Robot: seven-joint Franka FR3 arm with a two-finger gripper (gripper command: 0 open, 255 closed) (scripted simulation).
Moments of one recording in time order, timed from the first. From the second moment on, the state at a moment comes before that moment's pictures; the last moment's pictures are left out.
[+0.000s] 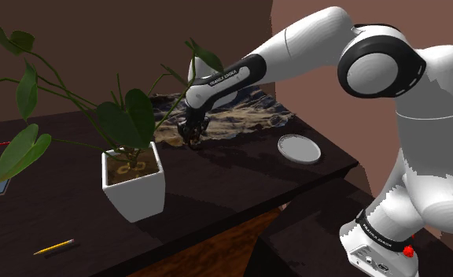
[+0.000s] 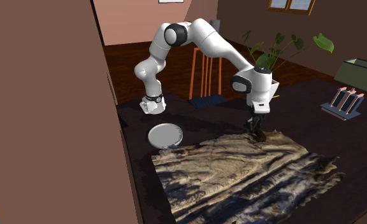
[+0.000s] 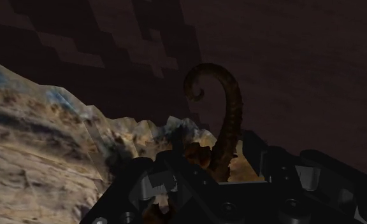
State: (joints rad) arm 0.38 0.57 -0.11 -1.68 0.21 2.36 0.23
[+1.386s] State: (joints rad) arm 0.34 0.21 -0.16 -2.06 0.19 2.37 0.13
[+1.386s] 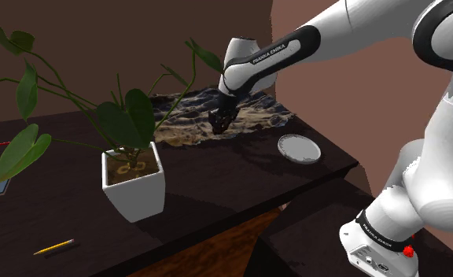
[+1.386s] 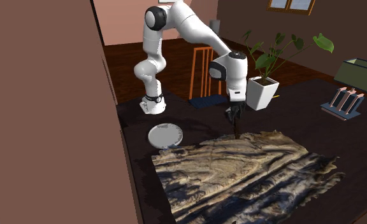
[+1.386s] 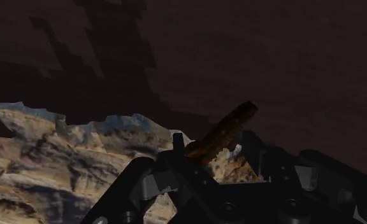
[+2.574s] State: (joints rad) arm 0.32 0.12 -0.17 -2.41 0.20 2.74 -0.05
